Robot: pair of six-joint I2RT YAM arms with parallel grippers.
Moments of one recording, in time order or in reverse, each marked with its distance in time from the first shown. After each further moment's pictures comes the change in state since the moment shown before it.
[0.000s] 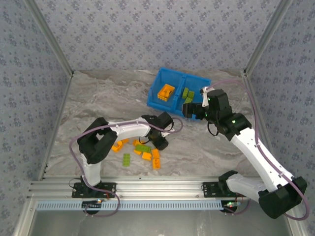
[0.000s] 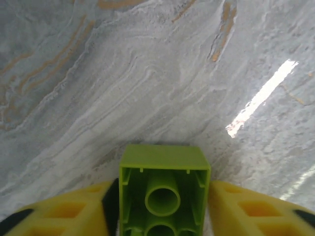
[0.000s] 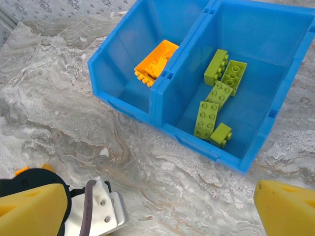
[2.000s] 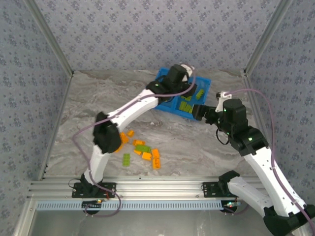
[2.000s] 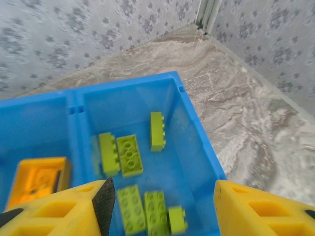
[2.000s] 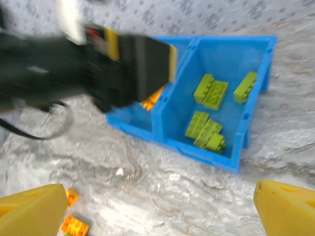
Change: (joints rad) left arm 0.099 0.156 0.799 0.168 -0.089 -0.203; right arm -0.002 -0.226 -0.055 -0.026 0.019 0.093
